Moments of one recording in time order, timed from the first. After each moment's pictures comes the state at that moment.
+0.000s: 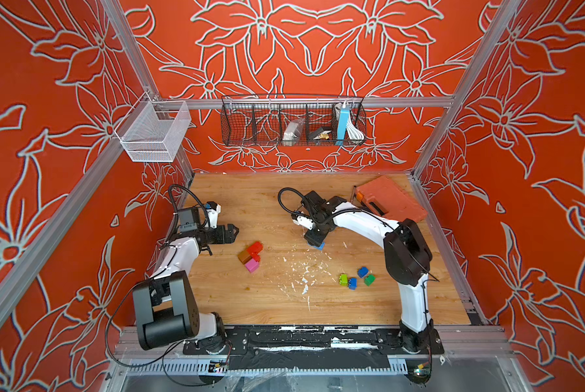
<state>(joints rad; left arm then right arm) 0.33 1.38 0.80 -0.34 0.50 0.16 0.72 2.00 1.62 -0.92 -0.03 -0.31</state>
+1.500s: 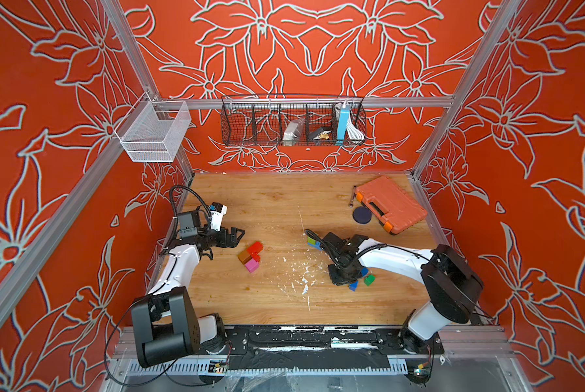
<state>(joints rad) 0.29 1.26 0.75 -0.35 0.68 0.24 0.84 1.62 0.96 -0.85 -0.01 0.58</state>
